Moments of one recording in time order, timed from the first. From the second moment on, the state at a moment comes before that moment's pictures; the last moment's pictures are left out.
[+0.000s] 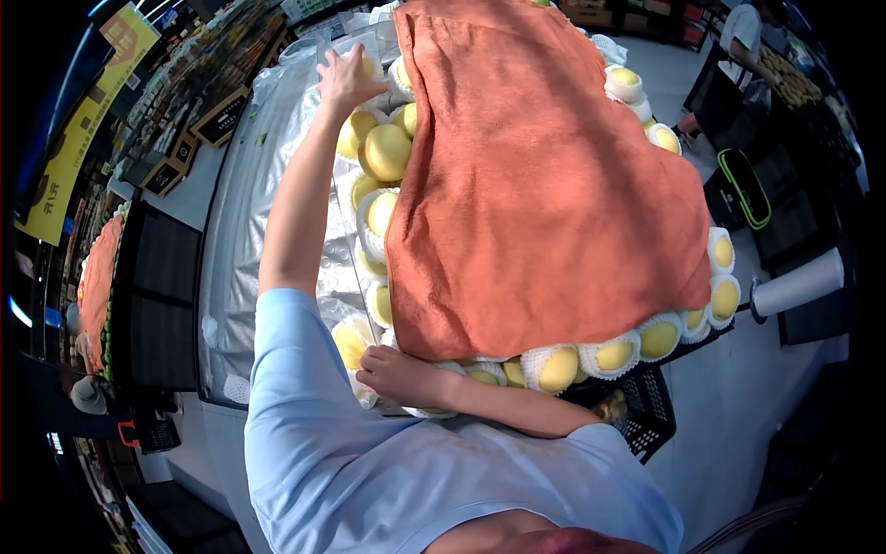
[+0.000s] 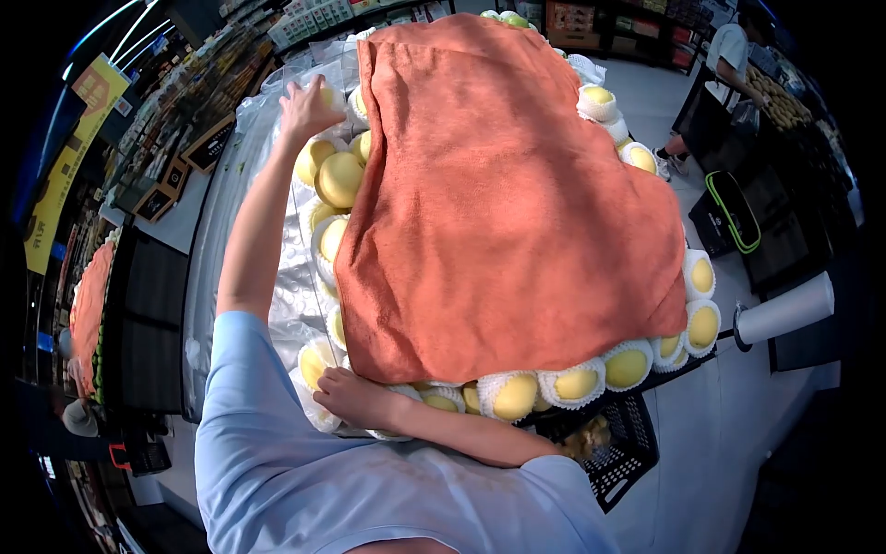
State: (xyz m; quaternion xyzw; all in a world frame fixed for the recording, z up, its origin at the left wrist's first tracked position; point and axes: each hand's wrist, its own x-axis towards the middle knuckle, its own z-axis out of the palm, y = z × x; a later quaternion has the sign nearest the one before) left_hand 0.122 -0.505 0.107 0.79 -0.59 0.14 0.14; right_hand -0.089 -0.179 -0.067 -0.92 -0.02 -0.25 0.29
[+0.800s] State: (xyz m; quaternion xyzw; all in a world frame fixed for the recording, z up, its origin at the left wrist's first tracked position) left_hand -0.024 -0.121 0.103 0.55 -0.69 0.05 0.46; right_hand -0.163 -0.167 0.042 -0.54 0.13 -0.55 0.63
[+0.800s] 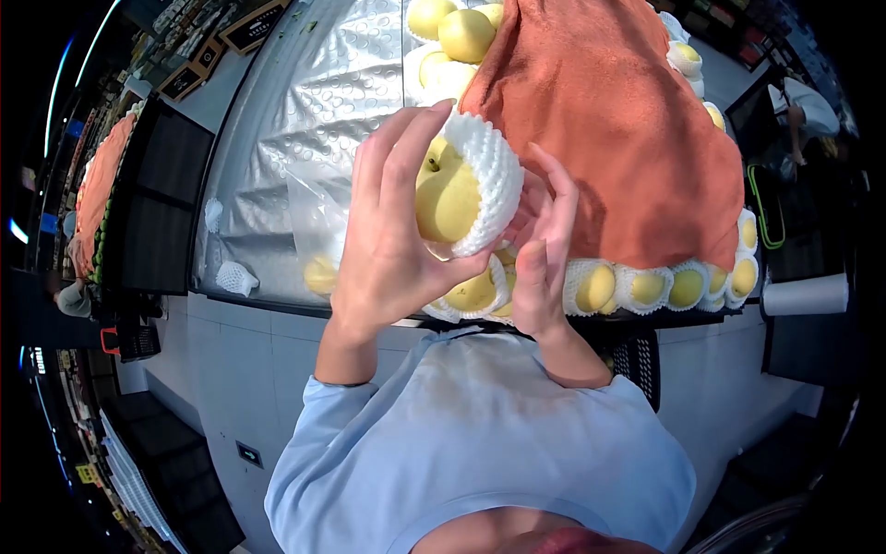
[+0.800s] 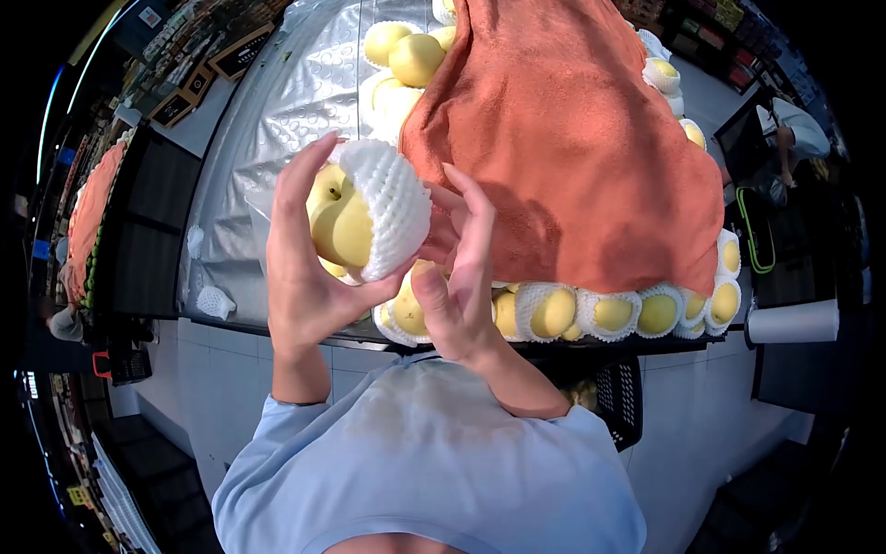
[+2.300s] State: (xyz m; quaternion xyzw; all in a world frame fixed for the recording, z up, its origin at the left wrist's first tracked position) left_hand -0.038 -0.091 -0.005 0.21 -0.16 -0.57 0.78; right_hand -0.174 -0.146 0.040 -0.81 0.23 -0.49 0.24
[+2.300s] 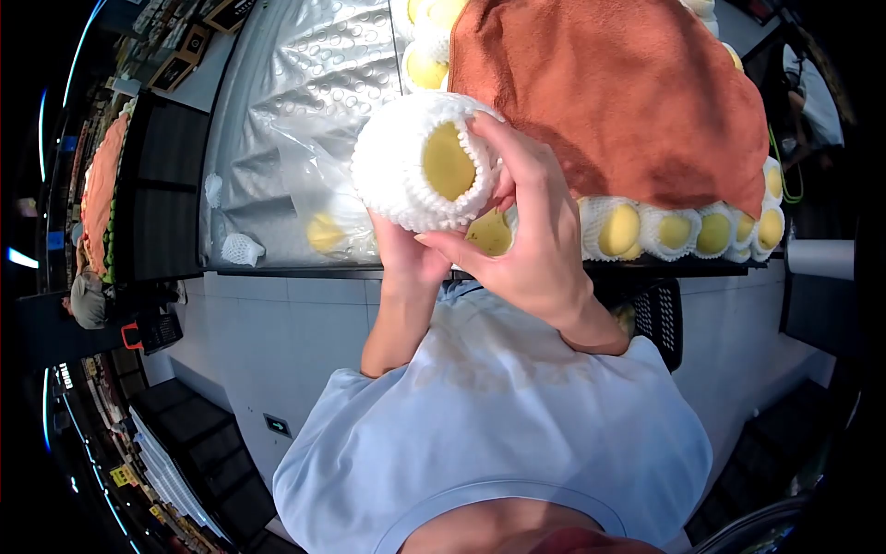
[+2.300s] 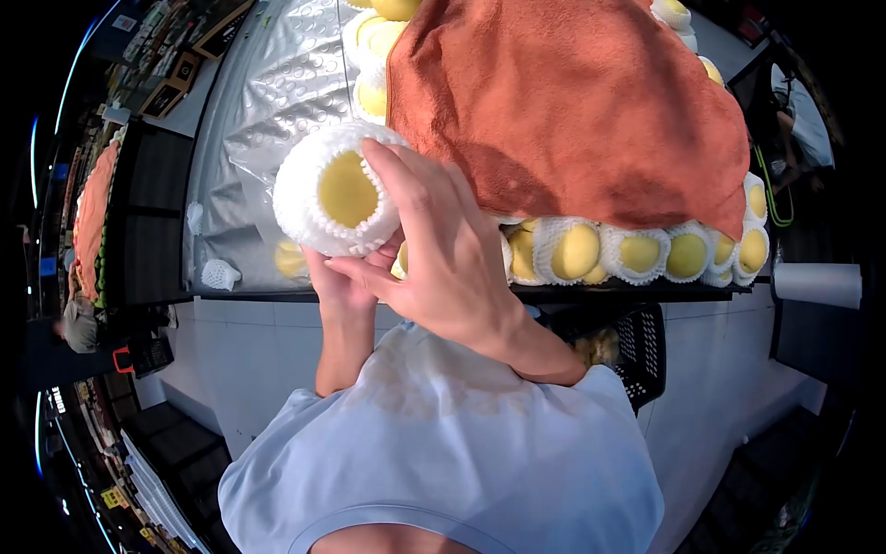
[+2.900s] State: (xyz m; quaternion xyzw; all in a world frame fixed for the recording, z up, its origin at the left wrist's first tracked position) left_hand -0.030 -0.093 -0.017 0.04 -0.07 -0.61 0.79; right_hand -0.171 -0.144 0.033 -0.87 0.23 -0.43 0.08
